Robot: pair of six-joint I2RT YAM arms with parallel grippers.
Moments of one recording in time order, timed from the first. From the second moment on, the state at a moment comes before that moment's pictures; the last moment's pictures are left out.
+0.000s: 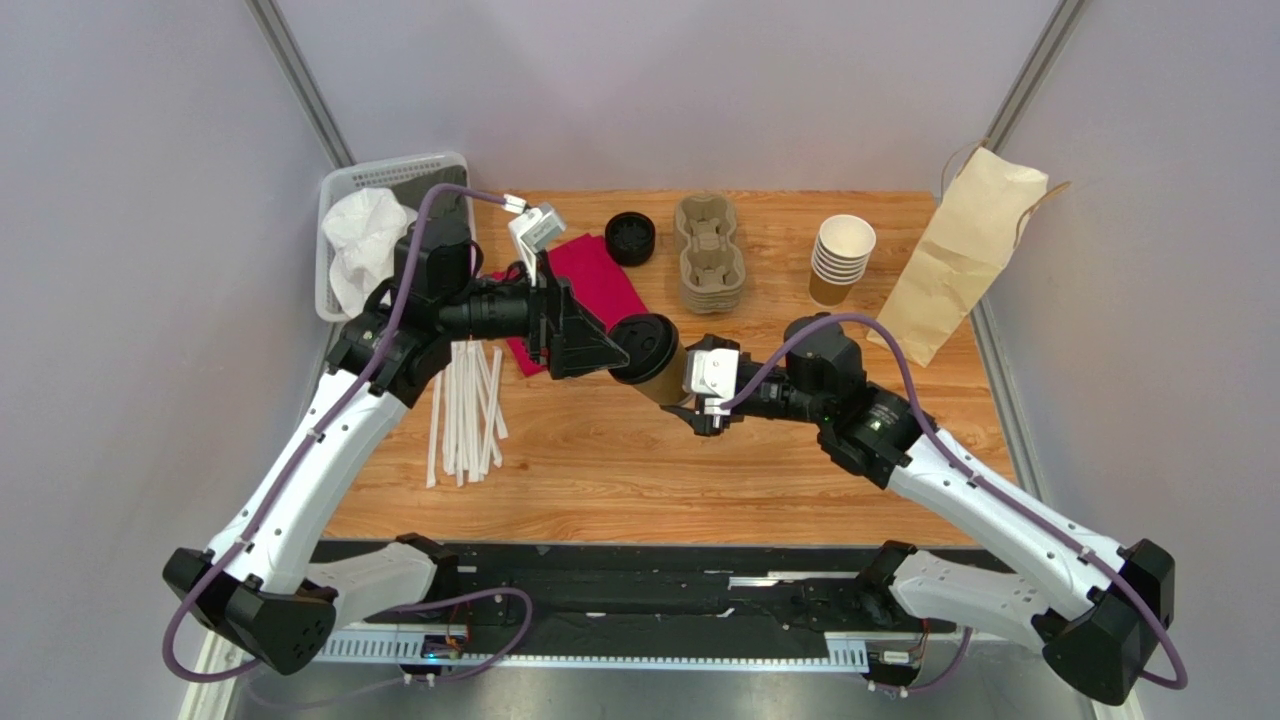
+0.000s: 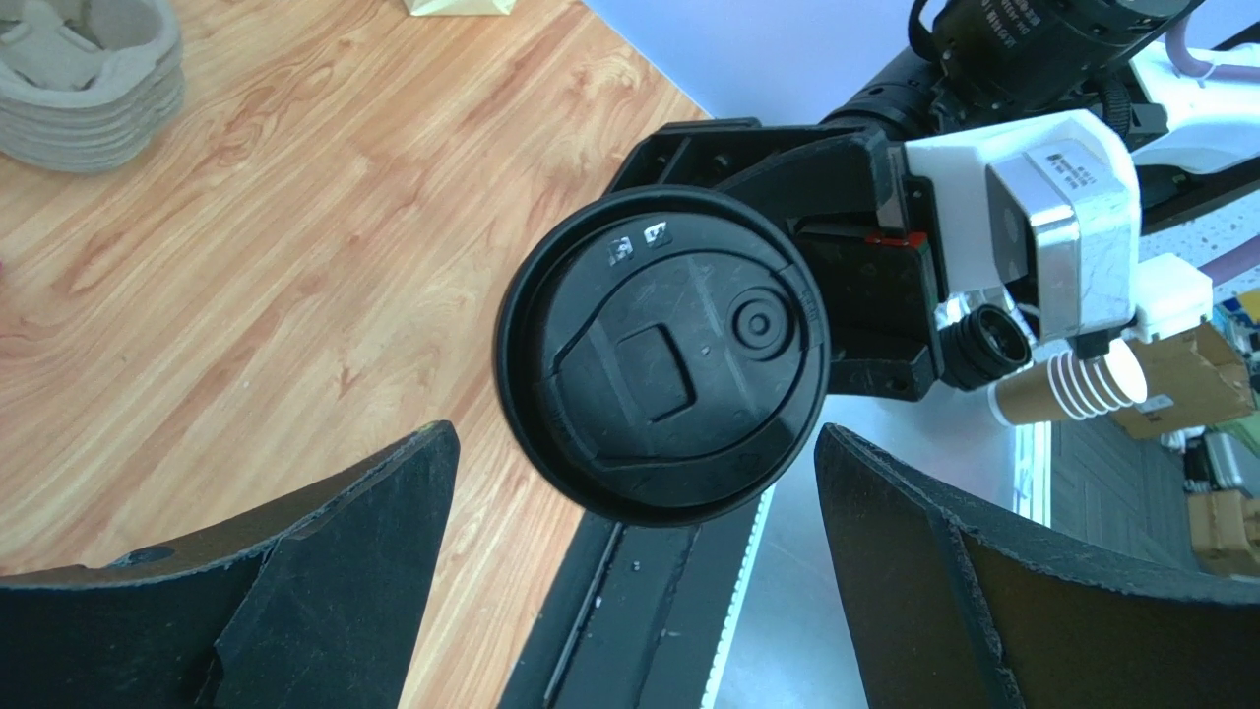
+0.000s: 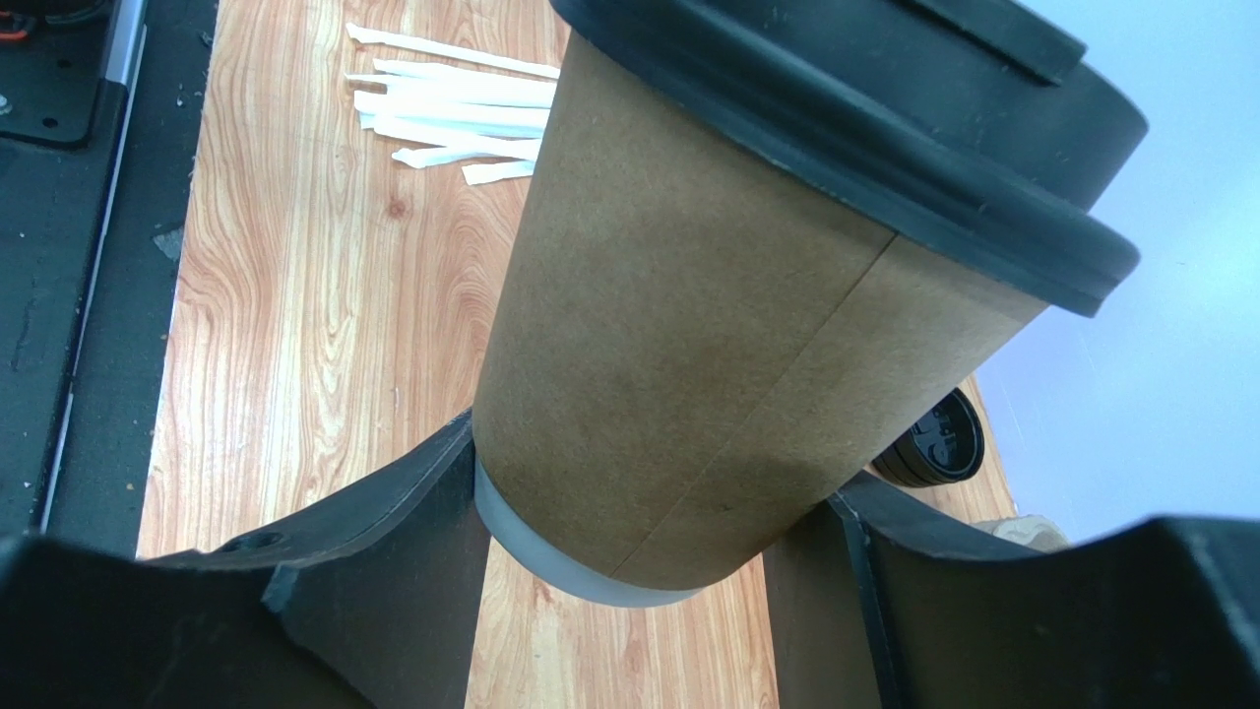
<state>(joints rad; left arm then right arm) -0.44 1.13 1.31 -0.54 0.85 -0.28 0.78 1.01 0.89 -0.14 -0.51 -0.65</state>
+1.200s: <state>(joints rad) -0.56 1.23 1.37 -0.66 0.67 -0.18 0.82 1.09 0.92 -0.26 -0.44 -0.68</state>
